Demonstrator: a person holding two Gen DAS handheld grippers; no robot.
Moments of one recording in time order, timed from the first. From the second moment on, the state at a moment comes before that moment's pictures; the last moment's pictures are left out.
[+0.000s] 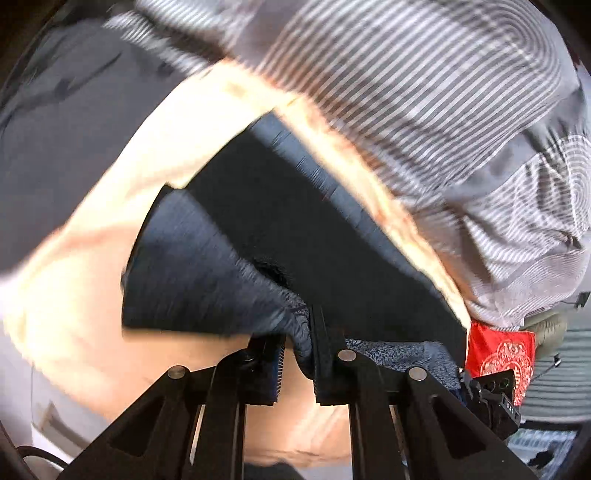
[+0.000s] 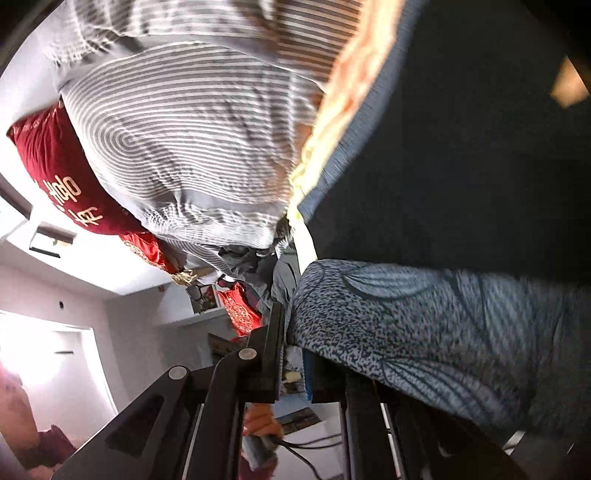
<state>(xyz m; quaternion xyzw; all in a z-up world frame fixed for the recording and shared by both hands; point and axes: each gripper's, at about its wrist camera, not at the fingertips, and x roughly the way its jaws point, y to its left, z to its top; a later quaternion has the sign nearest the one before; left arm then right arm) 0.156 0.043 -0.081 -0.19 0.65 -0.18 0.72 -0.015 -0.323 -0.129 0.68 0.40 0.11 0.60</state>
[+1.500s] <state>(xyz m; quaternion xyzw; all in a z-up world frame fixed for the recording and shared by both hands) 0.108 -0.198 -0.132 0.25 0.65 -0.25 0.67 -0.133 -0.414 -0.112 0.49 0.51 -0.15 0.69</state>
